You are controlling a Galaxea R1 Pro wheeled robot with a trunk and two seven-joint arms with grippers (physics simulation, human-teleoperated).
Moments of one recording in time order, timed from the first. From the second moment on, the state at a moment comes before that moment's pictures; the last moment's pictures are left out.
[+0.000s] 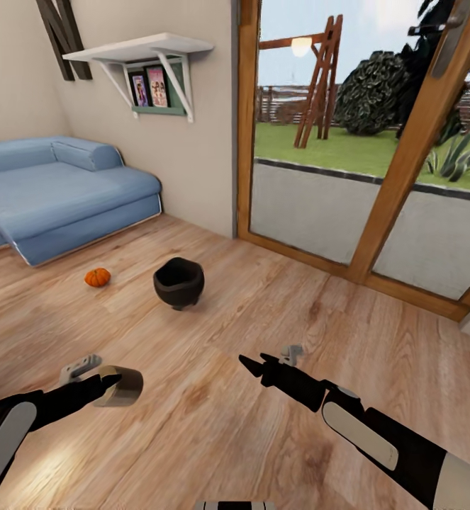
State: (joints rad) left arm -0.26 0.36 0.09 -1.47 0.89 0.86 0.18; right arm -0.64 -0.39 0.97 -1.24 -1.26 0.01 0.17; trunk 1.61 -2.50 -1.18
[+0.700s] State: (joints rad) left arm -0.26 0.30 0.08 -1.46 0.89 0.86 0.28; right arm -0.64 -0.39 0.95 -1.24 -1.26 0.01 0.18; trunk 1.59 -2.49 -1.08
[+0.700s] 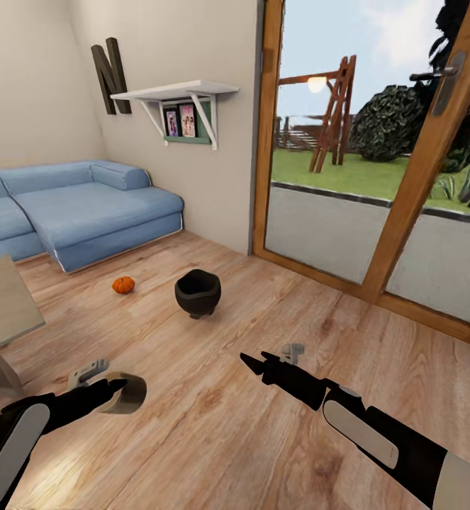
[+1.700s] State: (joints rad) left arm -0.26 0.29 0.08 -1.47 0.89 0.86 0.29; right arm -0.64 -0.39 0.95 -1.24 -1.26 0.01 0.18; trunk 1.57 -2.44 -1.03
